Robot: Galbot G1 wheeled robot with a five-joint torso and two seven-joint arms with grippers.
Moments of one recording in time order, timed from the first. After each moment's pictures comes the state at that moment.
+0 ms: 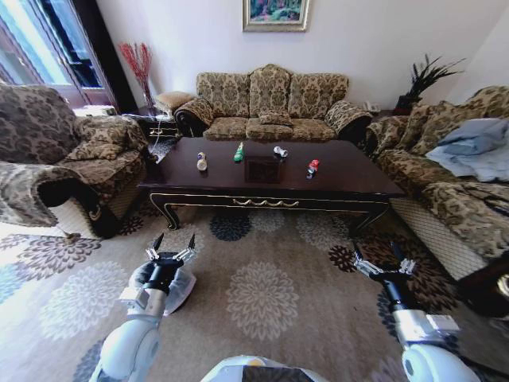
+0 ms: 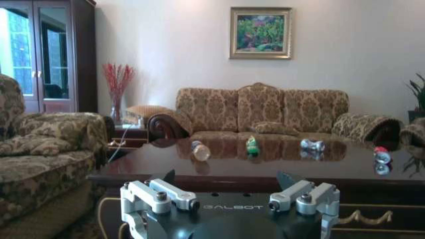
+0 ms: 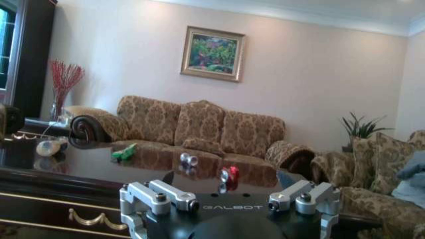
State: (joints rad) left arm 1.71 -1.32 -0.66 -2.30 -0.27 0.06 -0.06; right arm -1.74 1.40 0.92 2.24 0.25 0.08 -0.17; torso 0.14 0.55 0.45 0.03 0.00
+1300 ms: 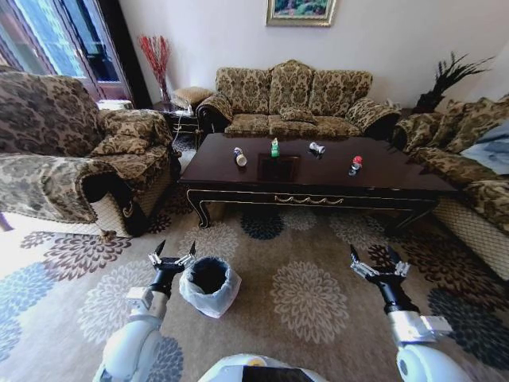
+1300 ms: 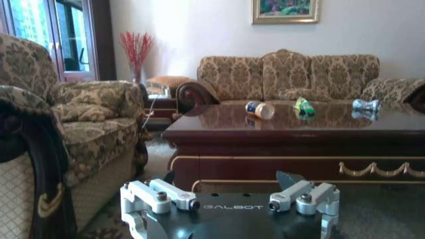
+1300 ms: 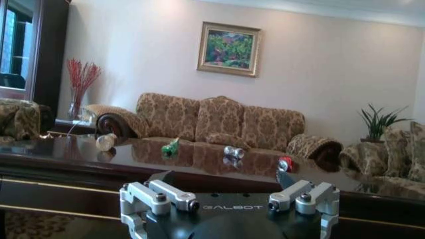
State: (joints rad) left arm 1.70 -1.32 -0.67 -2.24 -0.26 0.13 -0.06; right arm -1.74 1.41 0.90 2.21 0.26 0.10 -0.17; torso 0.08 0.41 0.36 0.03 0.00
